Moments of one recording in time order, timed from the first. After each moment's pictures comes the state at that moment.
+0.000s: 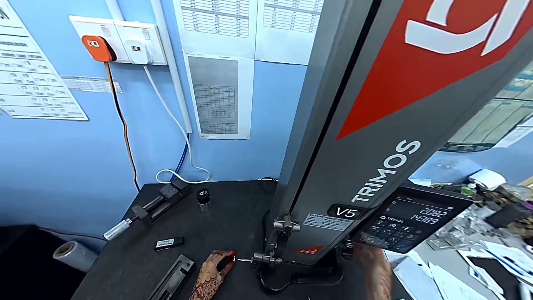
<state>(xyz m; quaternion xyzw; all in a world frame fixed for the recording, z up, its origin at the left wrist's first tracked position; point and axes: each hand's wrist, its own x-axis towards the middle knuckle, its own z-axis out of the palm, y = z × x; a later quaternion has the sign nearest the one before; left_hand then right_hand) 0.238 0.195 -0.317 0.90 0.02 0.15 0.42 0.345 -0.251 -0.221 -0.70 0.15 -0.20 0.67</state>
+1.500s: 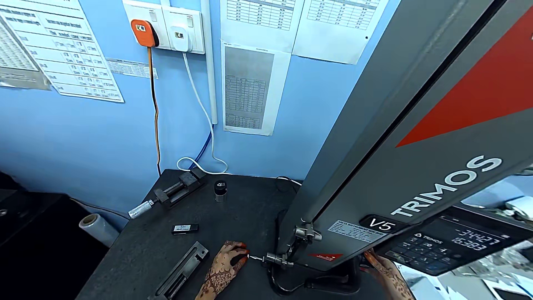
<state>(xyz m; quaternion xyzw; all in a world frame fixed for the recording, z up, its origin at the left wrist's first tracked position) 0.238 0.196 -0.318 0.90 -0.02 0.14 0.42 0.360 -0.268 -0.211 -0.75 0.03 0.03 0.66</state>
